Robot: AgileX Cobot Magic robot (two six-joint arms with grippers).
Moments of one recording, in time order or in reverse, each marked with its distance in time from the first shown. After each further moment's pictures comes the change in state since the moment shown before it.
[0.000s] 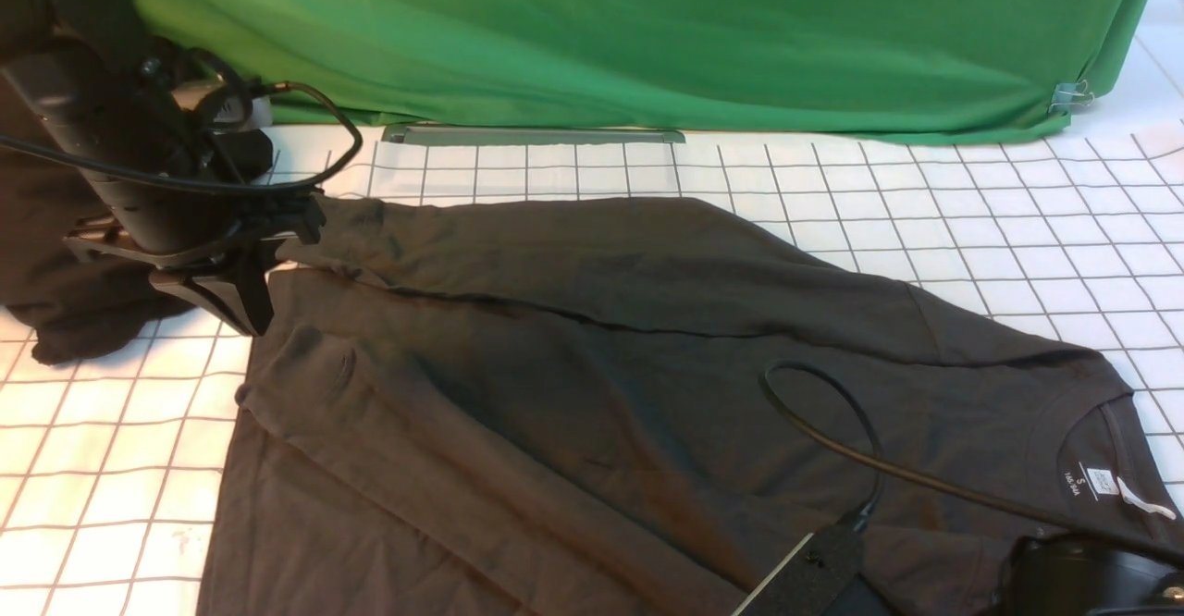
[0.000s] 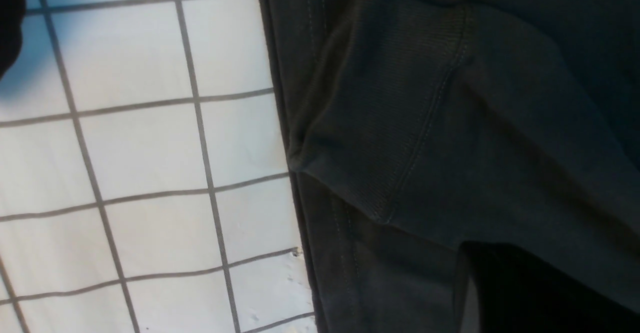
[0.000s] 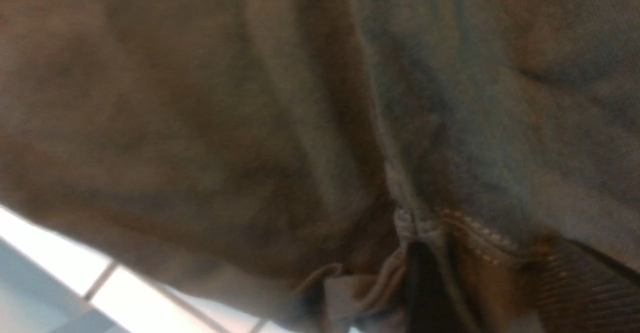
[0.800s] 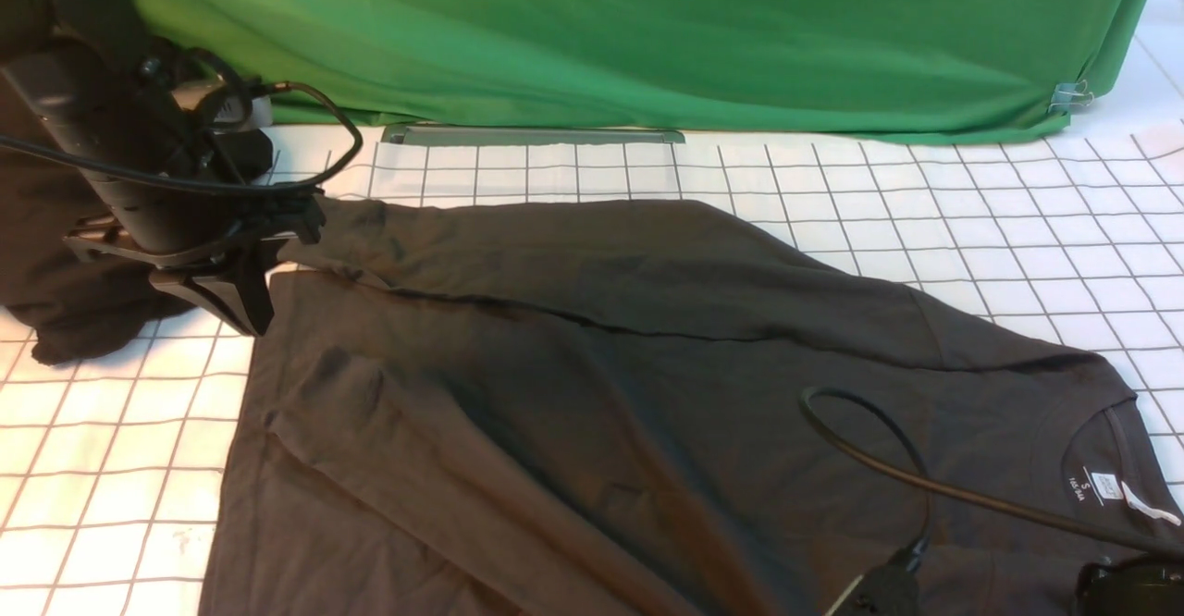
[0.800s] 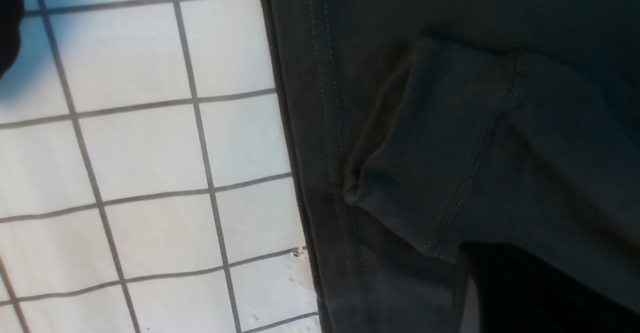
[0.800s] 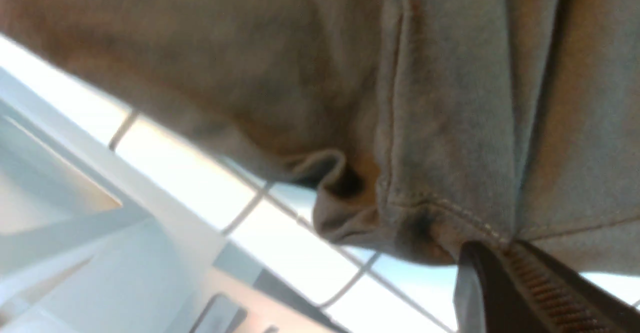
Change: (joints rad) right arm 0.066 -0.117 0.000 0.072 0.221 0.004; left arm 0.000 0.000 0.000 0.000 0.001 0.004
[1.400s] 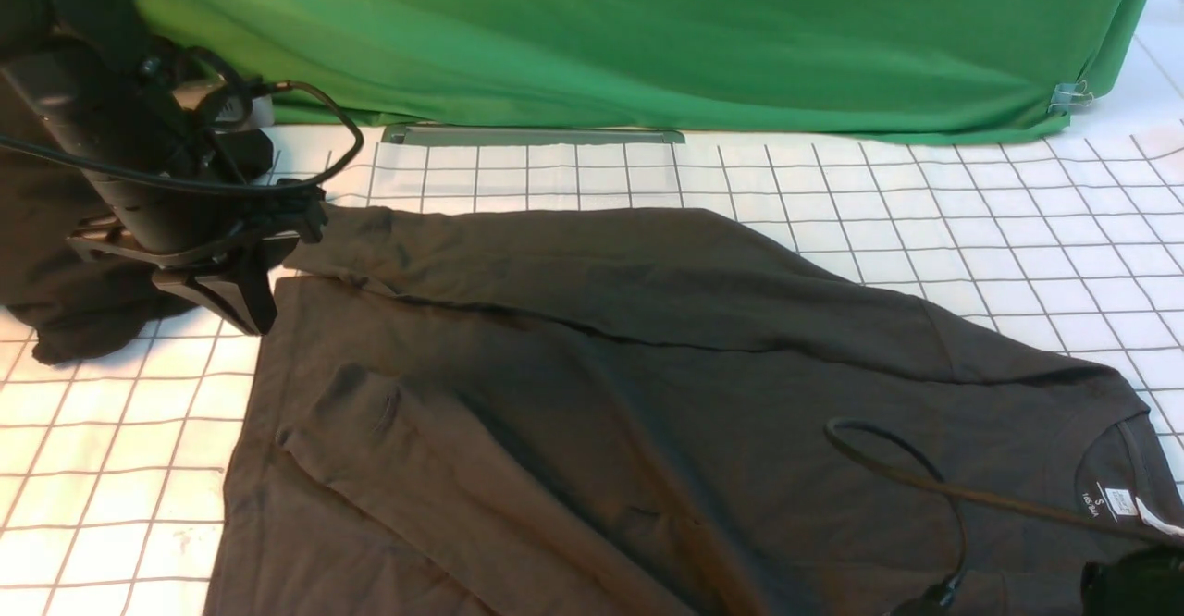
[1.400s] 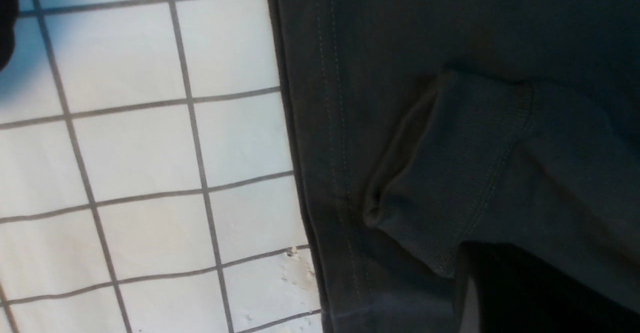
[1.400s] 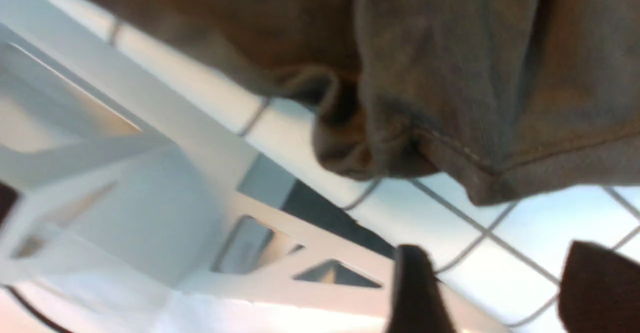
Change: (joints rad) right arm 0.004 -0.012 -0.032 0.082 0.140 0.017; left arm -0.006 0.000 0.001 -0.019 -0.001 0.008
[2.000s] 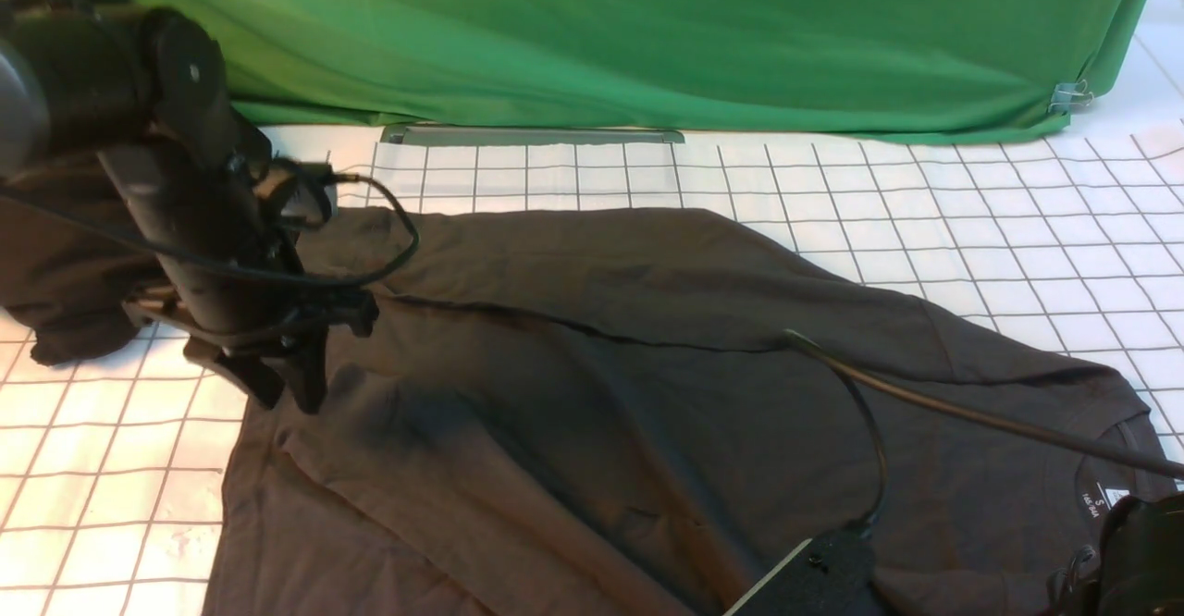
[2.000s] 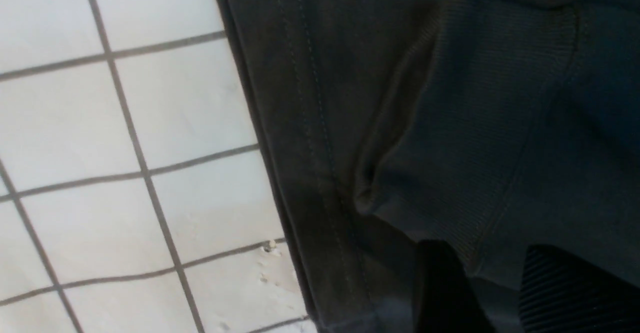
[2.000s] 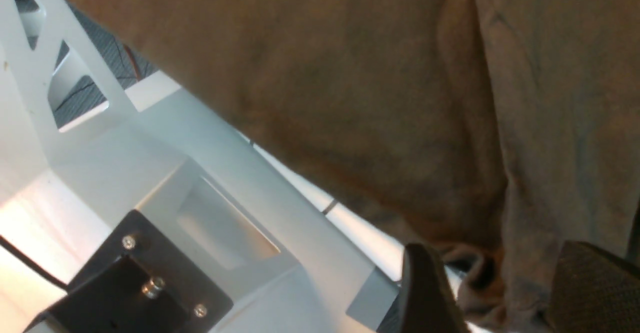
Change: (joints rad) right arm 0.001 -0.020 -0.079 0.126 -0.199 -0.102; left arm -0.106 0.001 0.188 0.092 -0.152 -0.050
